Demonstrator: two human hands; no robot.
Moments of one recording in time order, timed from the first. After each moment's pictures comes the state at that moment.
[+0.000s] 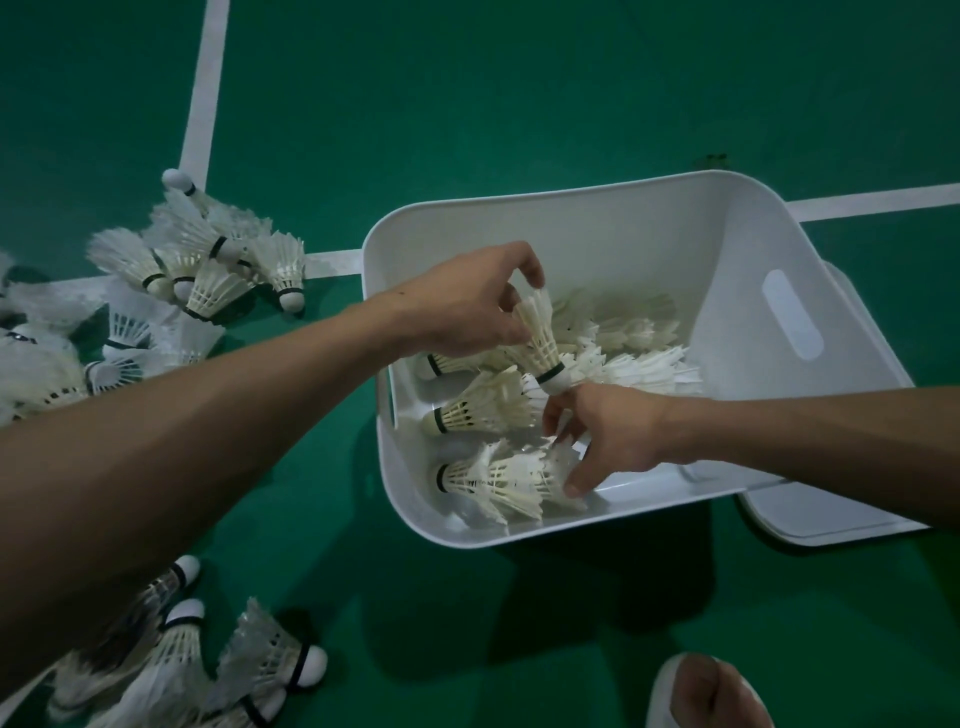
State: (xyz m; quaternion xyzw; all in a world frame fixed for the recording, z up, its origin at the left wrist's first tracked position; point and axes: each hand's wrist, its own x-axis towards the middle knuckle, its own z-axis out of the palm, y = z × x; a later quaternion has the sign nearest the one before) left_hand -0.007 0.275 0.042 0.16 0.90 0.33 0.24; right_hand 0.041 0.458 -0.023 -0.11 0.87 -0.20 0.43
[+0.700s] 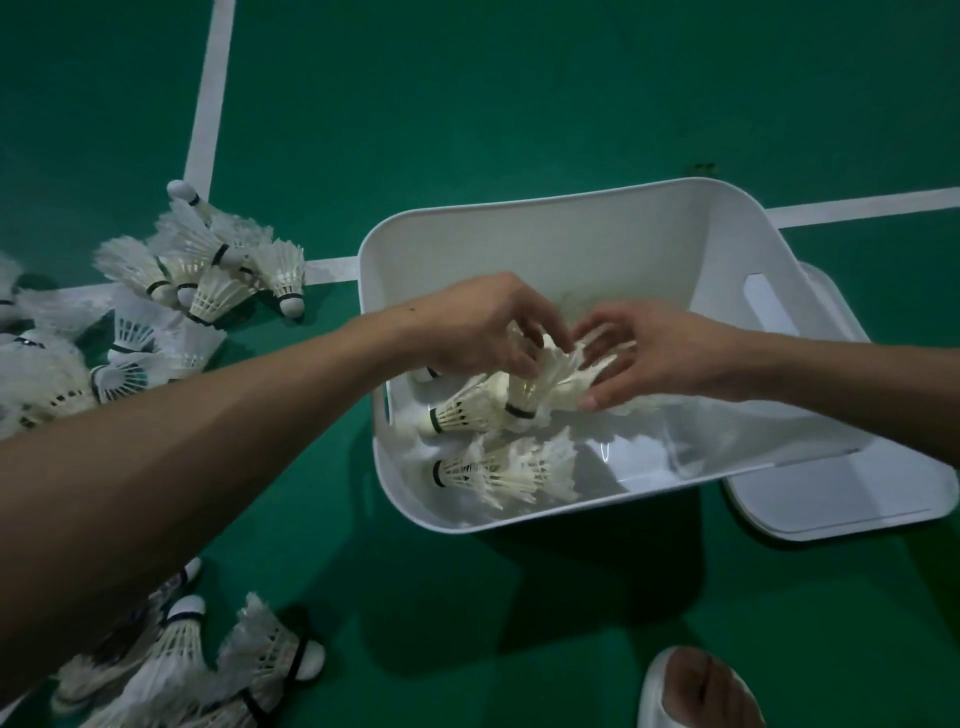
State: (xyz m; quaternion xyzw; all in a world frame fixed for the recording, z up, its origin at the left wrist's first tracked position) left_hand 0.005 0.285 0.050 0.26 0.88 0.29 0.28; right_hand 0.022 0.492 0.033 -0.03 0.84 -0.41 0.34
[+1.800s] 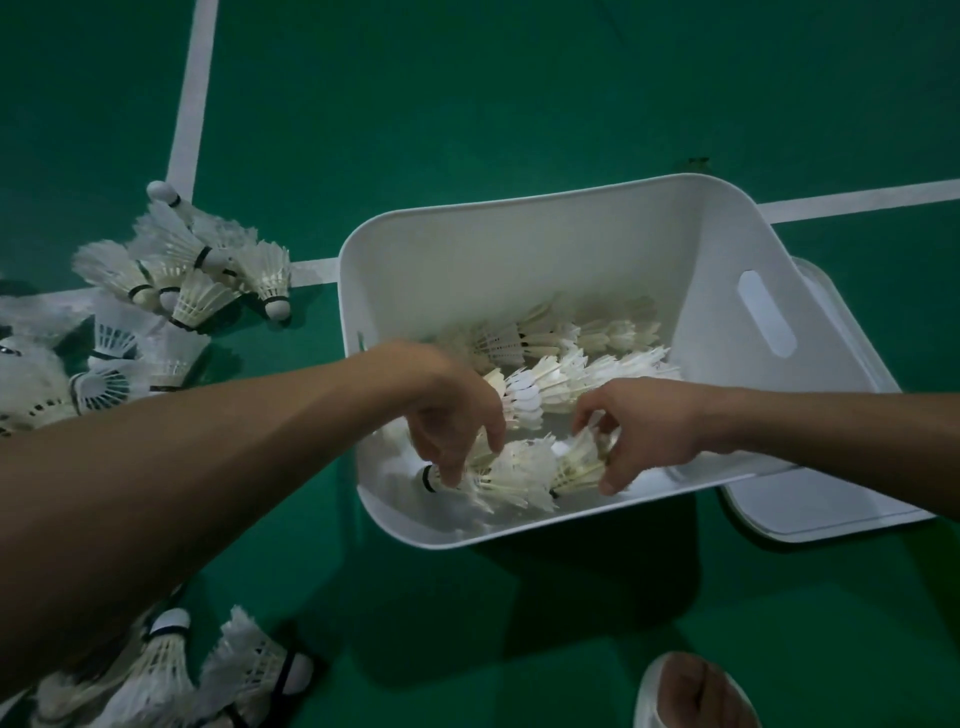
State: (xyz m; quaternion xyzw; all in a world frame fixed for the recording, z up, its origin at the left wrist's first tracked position) left_hand 0.013 0.296 0.001 0.24 0.80 -0.01 0.55; right_hand 0.043 0.488 0.004 -0.12 0.88 -0.12 0.44
